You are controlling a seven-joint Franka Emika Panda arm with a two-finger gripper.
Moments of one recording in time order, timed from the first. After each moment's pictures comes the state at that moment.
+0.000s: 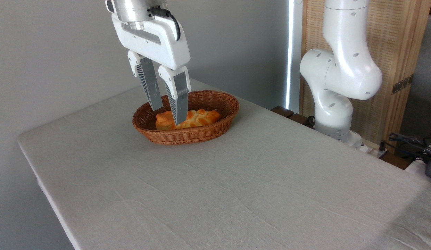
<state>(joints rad) -0.10 -0.01 0.01 -1.59 -0.03 1.56 0.68</state>
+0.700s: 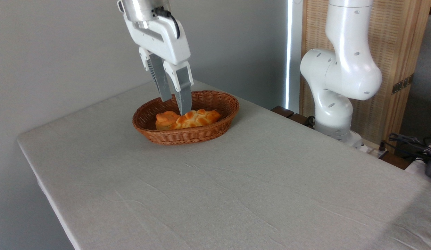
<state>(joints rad) -0.12 -0.11 -0.08 -1.72 -0.04 1.56 0.68</state>
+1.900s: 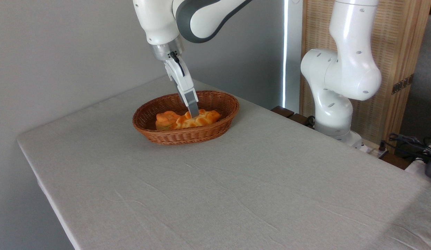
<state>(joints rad) -0.15 -0.21 -0.37 -2.18 -0.28 1.84 0.67</state>
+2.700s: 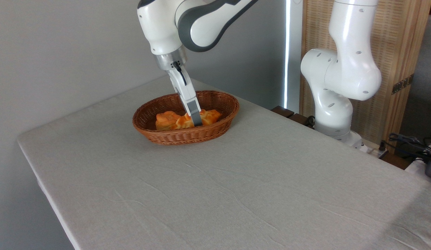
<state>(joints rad) -0.15 -0.20 -0.39 -2.24 -0.20 1.92 0.67</state>
